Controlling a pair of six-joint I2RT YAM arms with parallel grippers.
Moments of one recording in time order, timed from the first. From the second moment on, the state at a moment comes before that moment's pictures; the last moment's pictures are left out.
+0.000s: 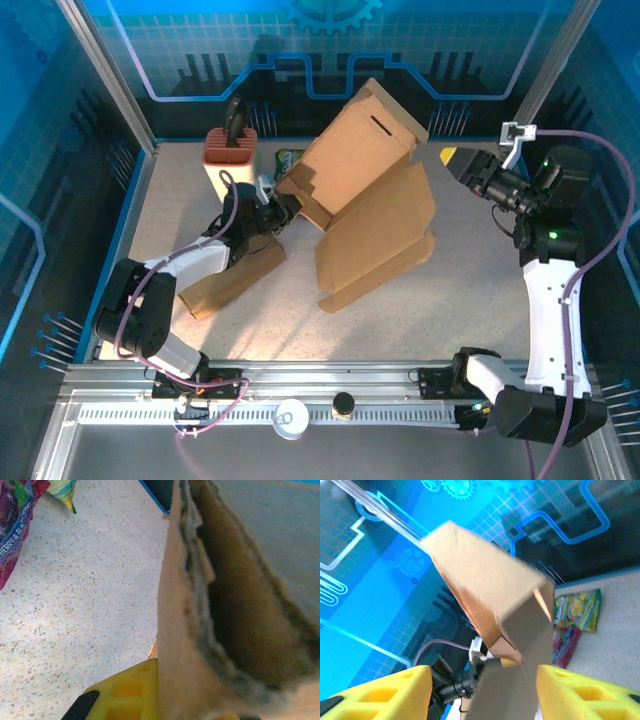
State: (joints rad) left arm -0.31 1.54 0.82 0.36 0.44 -1.10; right arm -0.19 1.07 1.28 -0.35 -0.93 0.71
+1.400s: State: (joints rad) left arm -0.28 1.67 1.00 0.16 0.60 -0.95; right arm 0.04 1.51 1.74 -0.73 -0.87 0.17
